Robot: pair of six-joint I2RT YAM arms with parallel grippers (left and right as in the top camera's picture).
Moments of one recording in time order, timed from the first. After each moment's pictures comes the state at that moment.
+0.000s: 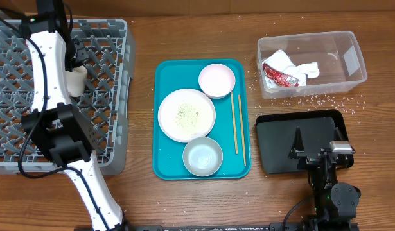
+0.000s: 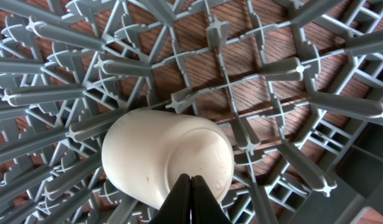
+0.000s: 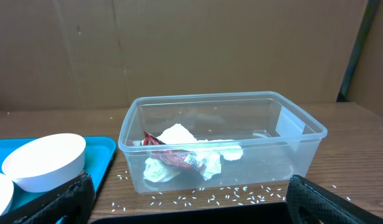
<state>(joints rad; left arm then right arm) 0.26 2.33 2.33 -1.29 -0.17 -0.20 0.01 0.01 0.02 -0.03 0.04 0.02</state>
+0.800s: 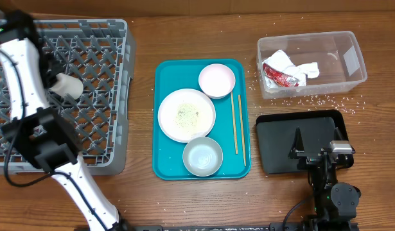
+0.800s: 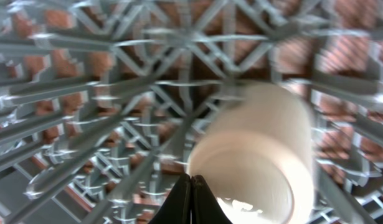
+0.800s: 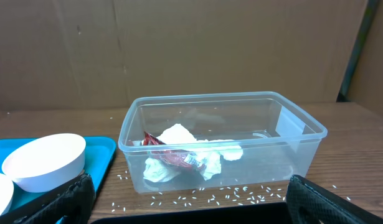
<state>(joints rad) 0.42 2.34 2.34 -1.43 -0.21 -0.33 0.01 0.01 0.02 -0.03 0.04 0.02</state>
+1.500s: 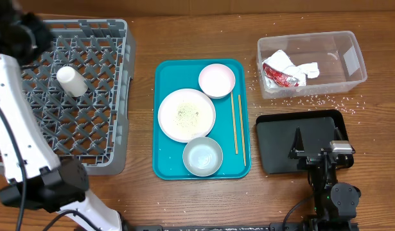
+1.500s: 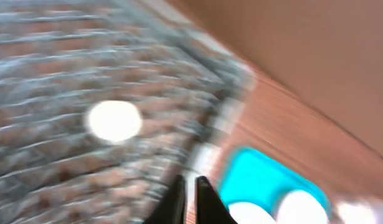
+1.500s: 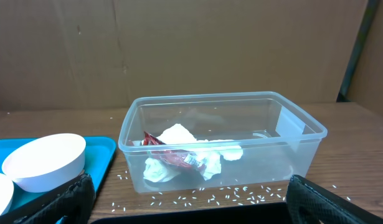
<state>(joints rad) 0.32 1.91 2.36 -1.36 0.26 -0.31 0.01 0.01 0.02 -0.03 0.04 0.02</state>
